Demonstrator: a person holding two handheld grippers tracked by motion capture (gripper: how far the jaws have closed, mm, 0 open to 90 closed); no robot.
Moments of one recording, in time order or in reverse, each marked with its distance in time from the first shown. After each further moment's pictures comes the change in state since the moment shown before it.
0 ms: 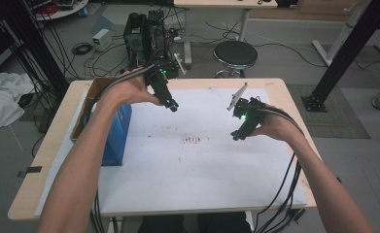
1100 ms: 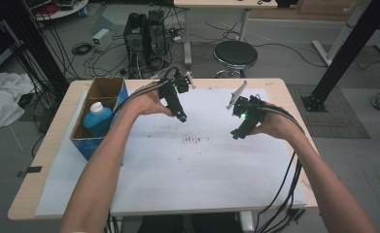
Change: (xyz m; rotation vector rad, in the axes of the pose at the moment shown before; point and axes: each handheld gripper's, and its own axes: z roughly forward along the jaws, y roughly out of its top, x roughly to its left) left arm 0.000 0.005 0.066 0.063 -0.040 -0.024; right arm 0.000 0.004 -0.006 0.000 -0.011 -0.014
